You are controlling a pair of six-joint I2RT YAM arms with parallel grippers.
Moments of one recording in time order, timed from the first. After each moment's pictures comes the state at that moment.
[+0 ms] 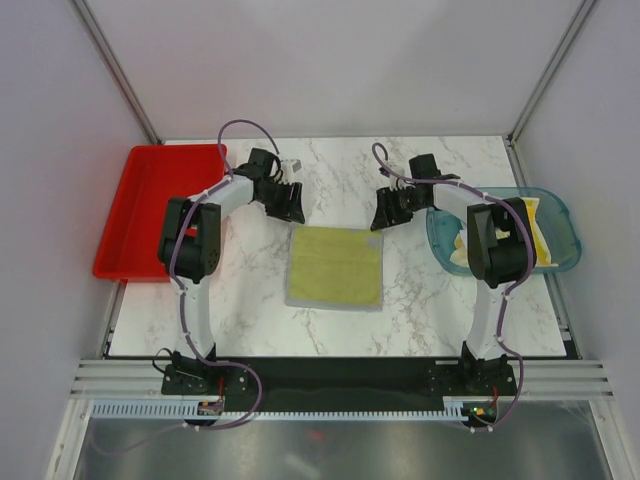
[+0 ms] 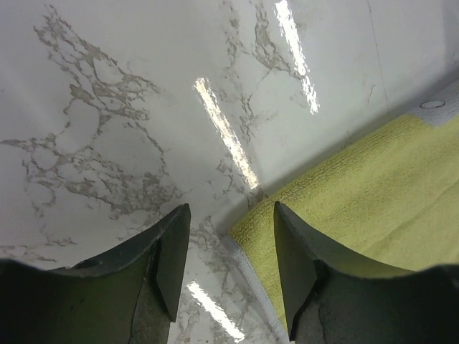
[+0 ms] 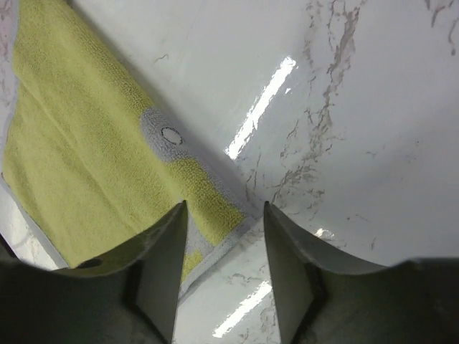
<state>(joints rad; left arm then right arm) -0.26 2.13 1.55 -0.49 0.48 0.00 0.19 2.03 1.39 -0.45 -0.63 -0.07</state>
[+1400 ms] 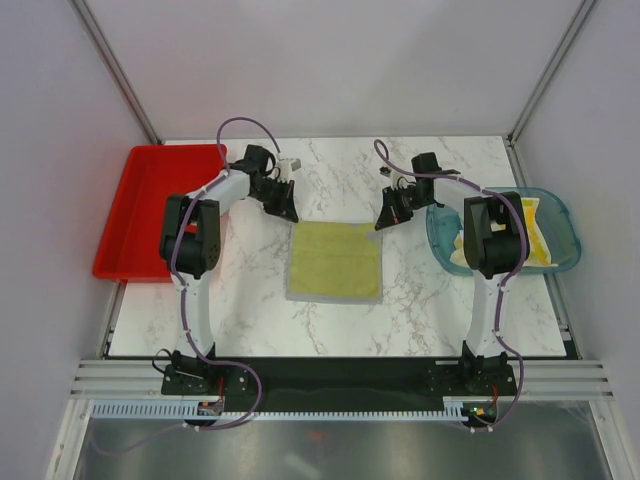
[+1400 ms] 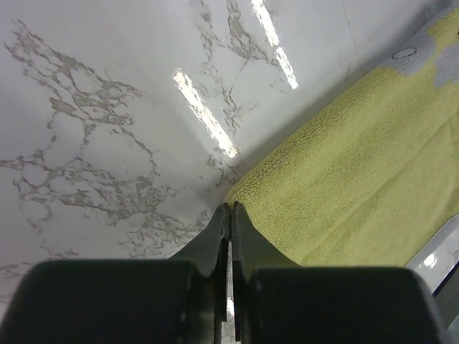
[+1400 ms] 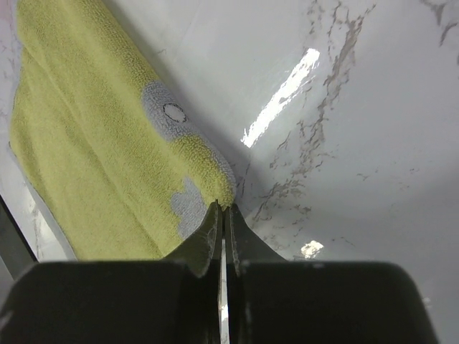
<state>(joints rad) -0.22 2.18 1.63 -0.60 0.60 0.12 0.15 2.14 1.50 -0.56 -0.75 -0.19</state>
